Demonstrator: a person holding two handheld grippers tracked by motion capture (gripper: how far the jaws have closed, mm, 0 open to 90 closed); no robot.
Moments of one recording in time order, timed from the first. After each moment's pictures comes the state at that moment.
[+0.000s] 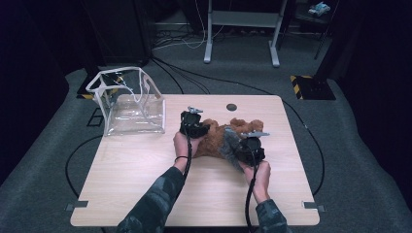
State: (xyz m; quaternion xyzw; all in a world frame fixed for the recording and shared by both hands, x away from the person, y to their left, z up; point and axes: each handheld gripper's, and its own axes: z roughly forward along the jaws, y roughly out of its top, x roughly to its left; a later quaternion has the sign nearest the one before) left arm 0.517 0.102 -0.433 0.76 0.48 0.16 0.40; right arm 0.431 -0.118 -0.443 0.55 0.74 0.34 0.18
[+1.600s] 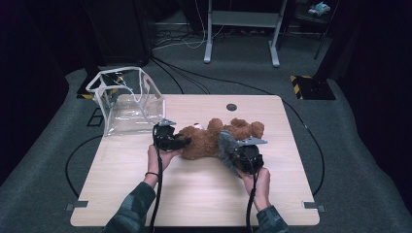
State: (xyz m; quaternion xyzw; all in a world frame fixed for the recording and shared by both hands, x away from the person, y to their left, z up) left arm 0.475 0.183 -0.445 0.76 0.48 0.10 0.44; right arm 0.399 -0.103 -0.434 0.50 0.77 0.35 0.19
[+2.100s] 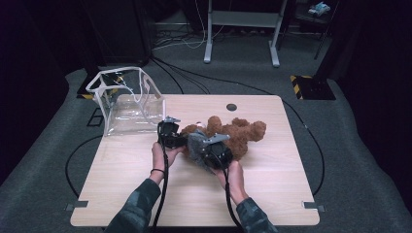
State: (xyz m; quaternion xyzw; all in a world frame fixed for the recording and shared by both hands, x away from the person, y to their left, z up) left arm 0.482 0.171 -0.441 0.76 0.48 0.10 0.42; right arm 0.421 -0.017 -0.439 0.41 0.83 0.34 0.18
